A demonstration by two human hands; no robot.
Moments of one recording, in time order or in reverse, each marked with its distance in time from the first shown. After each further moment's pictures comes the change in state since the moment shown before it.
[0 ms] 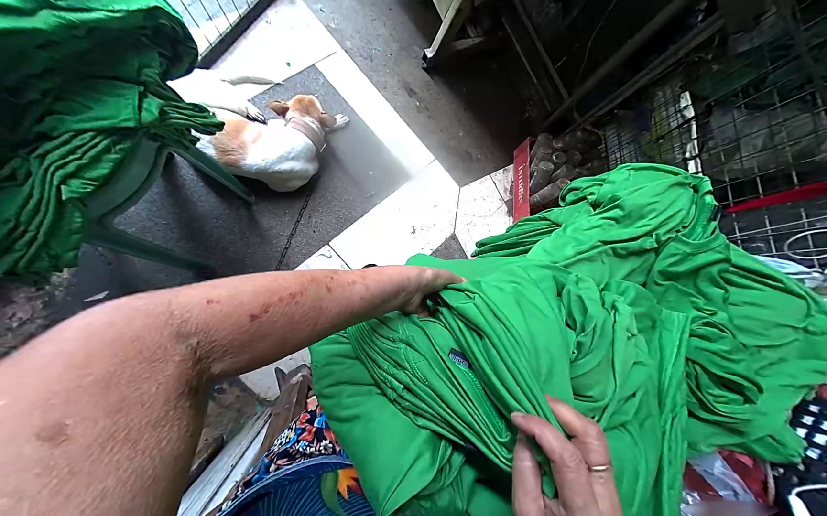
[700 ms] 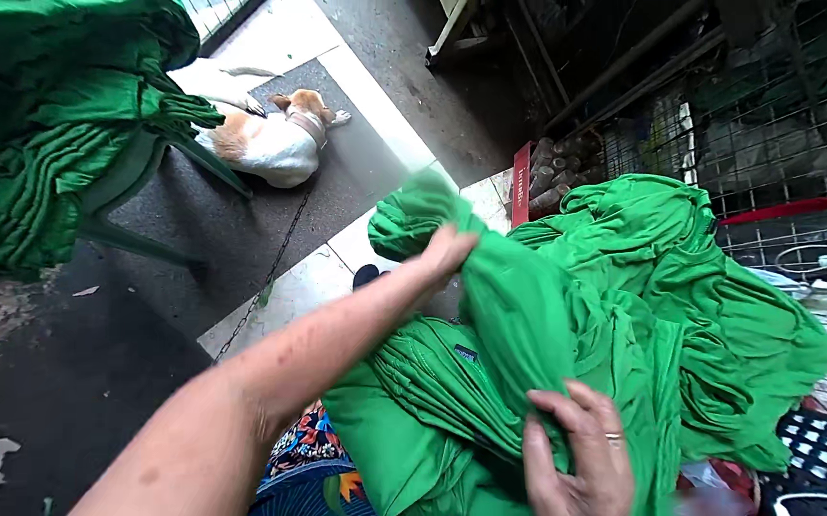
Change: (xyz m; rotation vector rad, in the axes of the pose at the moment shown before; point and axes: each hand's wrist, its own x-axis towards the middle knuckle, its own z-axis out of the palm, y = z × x) left_hand 0.003 0.020 0.005 -0.112 0.235 0.610; right_hand 0.027 0.005 0.002 0.059 -0.015 0.024
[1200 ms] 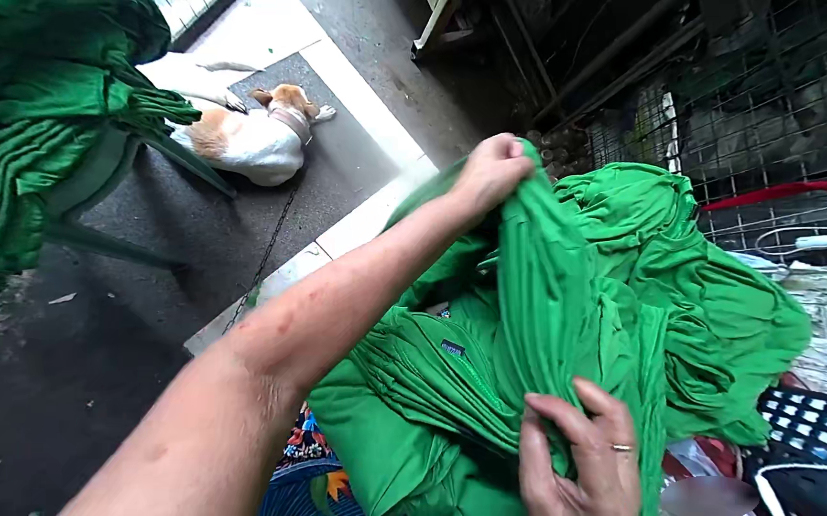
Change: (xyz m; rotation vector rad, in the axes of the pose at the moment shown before) left_hand 0.014 0.088 0.021 0.163 0.013 0.494; right_hand 0.000 -0.004 -0.004 -0.032 0.107 -0.033
